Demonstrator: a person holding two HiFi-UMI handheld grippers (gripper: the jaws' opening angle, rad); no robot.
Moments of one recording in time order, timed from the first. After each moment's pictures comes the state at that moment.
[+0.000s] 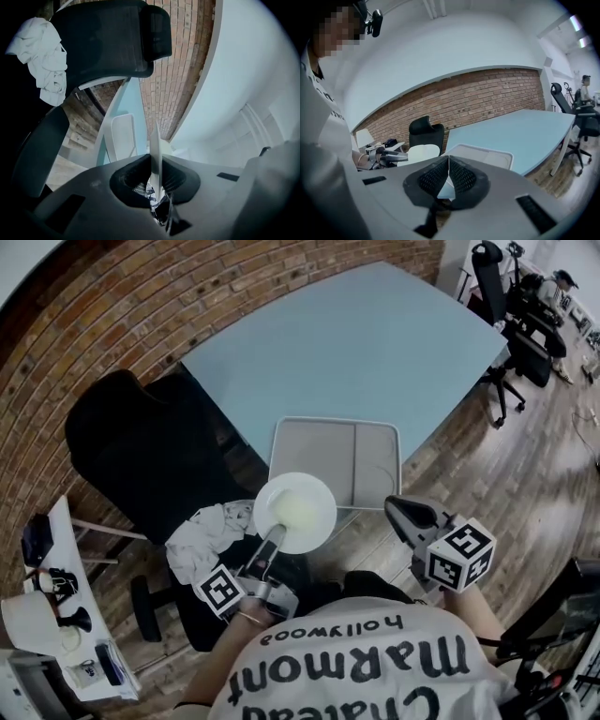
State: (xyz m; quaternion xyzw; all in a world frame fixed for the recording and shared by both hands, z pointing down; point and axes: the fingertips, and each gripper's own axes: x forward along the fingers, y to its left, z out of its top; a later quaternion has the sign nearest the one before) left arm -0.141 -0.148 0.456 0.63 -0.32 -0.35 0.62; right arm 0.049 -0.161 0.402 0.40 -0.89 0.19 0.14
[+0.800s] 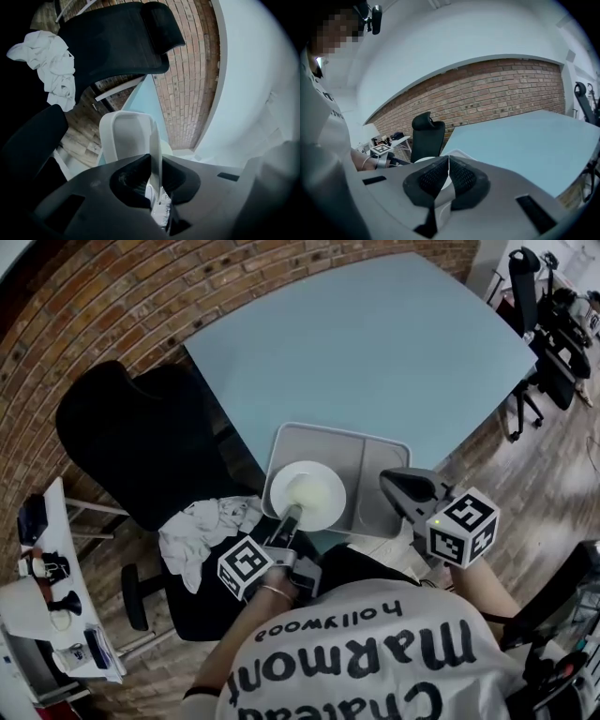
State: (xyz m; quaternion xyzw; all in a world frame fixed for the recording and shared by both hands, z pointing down) left arm -0.100 -0.238 0.520 0.56 -0.46 -0.28 0.63; right arm 0.050 -0.277 0.403 0.31 -0.92 0.18 0.18
